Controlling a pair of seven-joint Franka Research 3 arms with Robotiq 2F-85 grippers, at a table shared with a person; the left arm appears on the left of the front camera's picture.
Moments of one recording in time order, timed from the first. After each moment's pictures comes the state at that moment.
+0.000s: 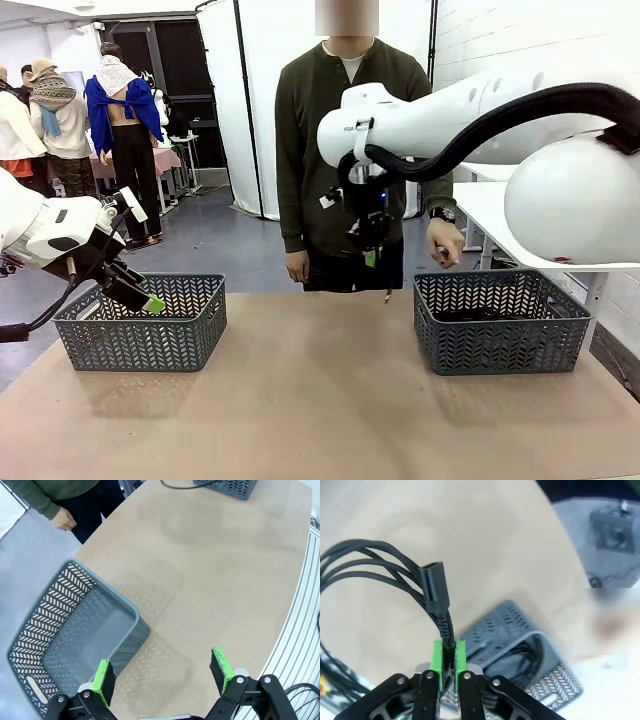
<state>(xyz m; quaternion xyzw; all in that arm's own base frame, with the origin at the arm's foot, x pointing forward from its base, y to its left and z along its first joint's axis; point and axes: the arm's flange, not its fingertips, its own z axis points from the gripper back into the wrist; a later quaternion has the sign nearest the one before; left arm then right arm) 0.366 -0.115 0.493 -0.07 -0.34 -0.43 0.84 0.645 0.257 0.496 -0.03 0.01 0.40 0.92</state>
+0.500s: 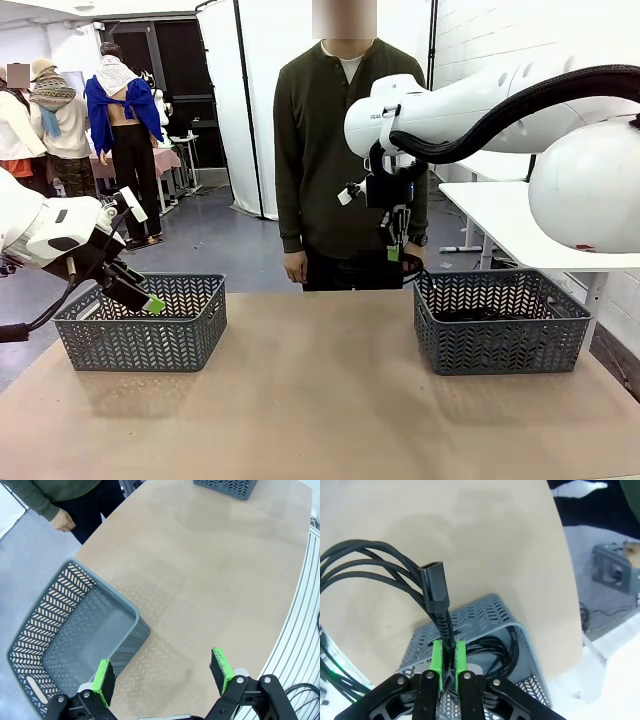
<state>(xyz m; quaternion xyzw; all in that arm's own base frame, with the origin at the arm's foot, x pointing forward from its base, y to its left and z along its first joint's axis) 0.366 -0.115 0.493 -0.07 -0.34 -0.43 0.84 0.648 0.216 0.502 -0.01 0.02 0.50 0.87</state>
